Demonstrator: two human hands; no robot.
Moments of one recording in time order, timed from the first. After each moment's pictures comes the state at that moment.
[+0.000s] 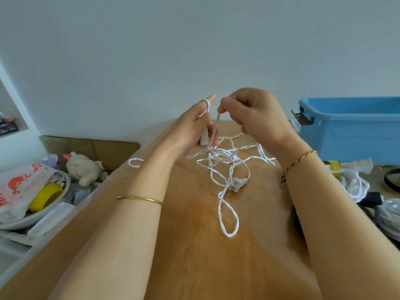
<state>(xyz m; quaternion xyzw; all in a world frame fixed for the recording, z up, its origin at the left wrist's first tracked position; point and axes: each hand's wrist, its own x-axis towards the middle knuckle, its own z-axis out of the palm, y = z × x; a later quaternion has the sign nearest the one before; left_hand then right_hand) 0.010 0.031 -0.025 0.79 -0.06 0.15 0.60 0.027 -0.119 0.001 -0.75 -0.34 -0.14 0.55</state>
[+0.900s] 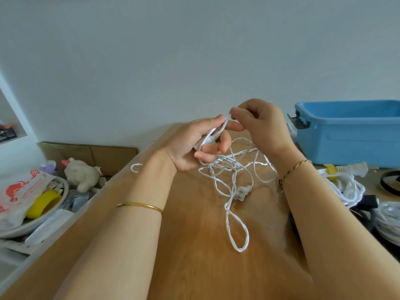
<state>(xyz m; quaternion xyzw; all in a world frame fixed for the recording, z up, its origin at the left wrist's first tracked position) -0.003 0.025 -0.019 0.65 -0.15 -0.12 0.74 0.050 -0.126 -0.017 -0.76 -0.27 -0.20 0.56</state>
